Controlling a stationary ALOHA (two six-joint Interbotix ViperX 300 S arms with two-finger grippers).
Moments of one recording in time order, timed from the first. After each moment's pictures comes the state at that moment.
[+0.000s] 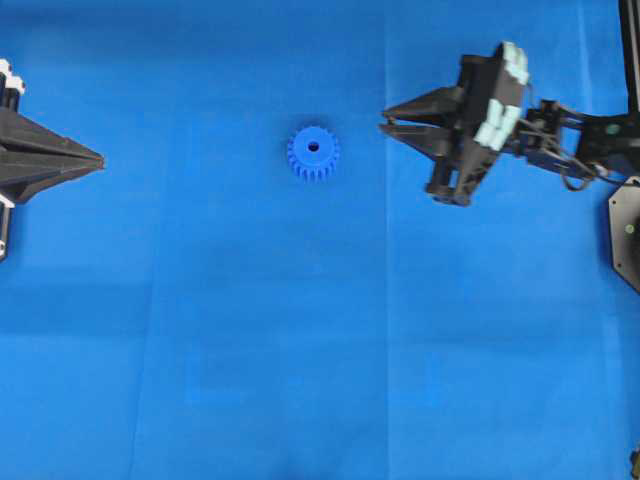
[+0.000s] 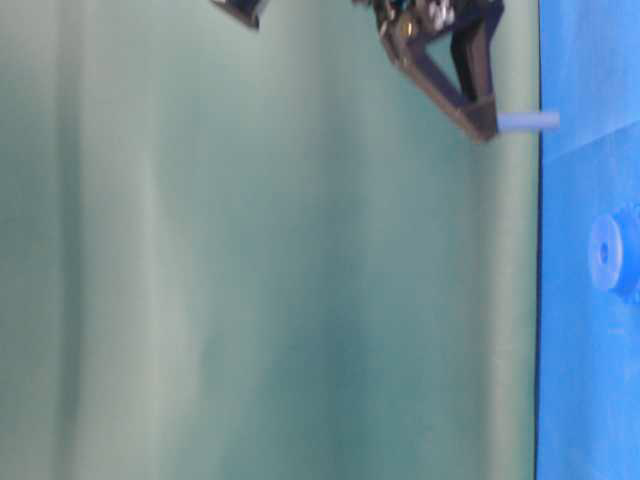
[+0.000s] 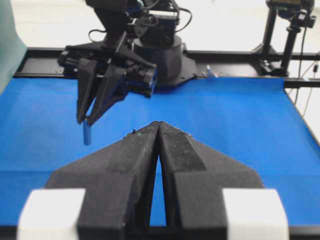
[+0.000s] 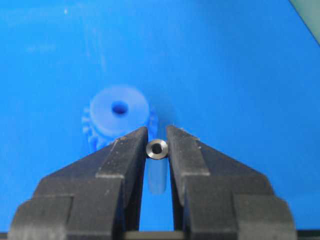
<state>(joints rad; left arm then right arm) -0.01 -1.01 1.18 0.00 -0.26 -0.01 -0.21 -0.13 0.97 0.18 -0.50 -0.05</state>
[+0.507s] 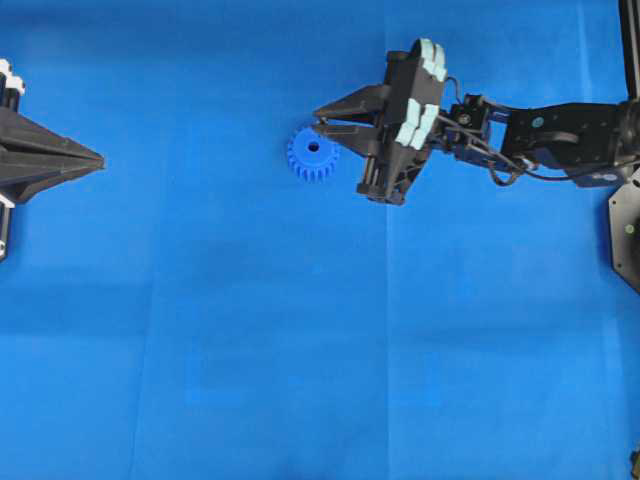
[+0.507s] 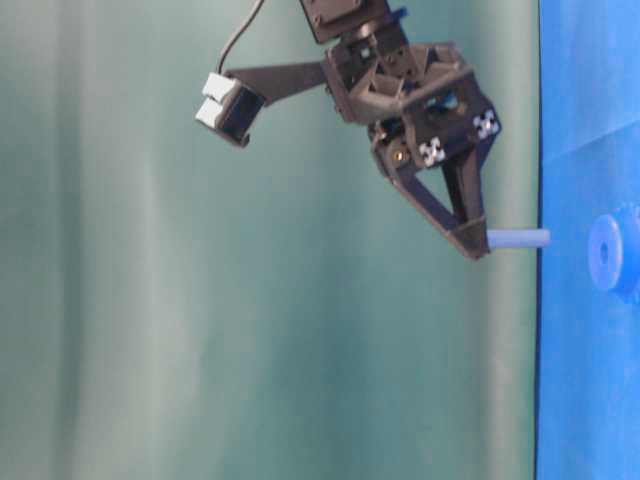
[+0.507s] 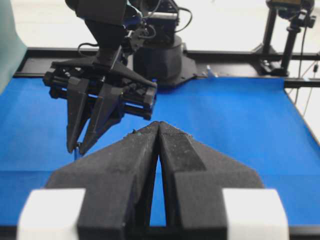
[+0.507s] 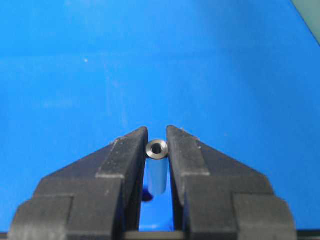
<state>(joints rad) -0.01 -1.01 1.18 0.00 -0.26 -0.01 -0.18 0.03 0.75 0.17 -0.46 -0.06</state>
